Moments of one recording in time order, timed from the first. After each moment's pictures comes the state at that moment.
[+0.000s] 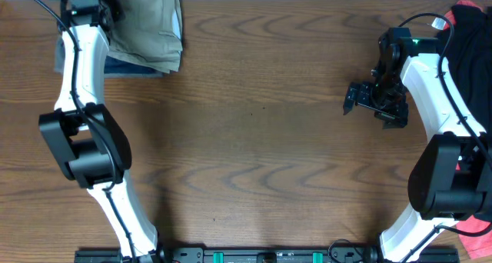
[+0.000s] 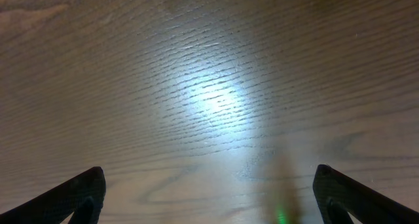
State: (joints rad) left arm 0.19 2.20 1.99 -0.49 -0.18 -0.10; right arm -0.01 1.90 1.54 -1.30 -0.10 0.35
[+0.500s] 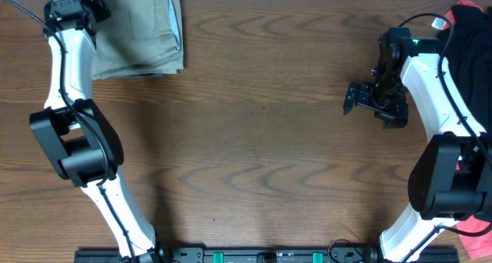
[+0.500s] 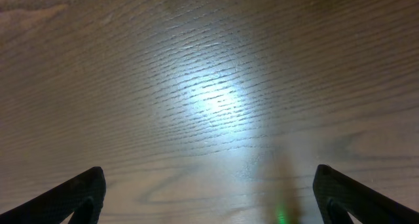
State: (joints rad) left arm 0.27 2.23 1.99 -0.39 -0.19 -0.11; right arm -0.01 1.90 1.54 -1.30 -0.10 0.35
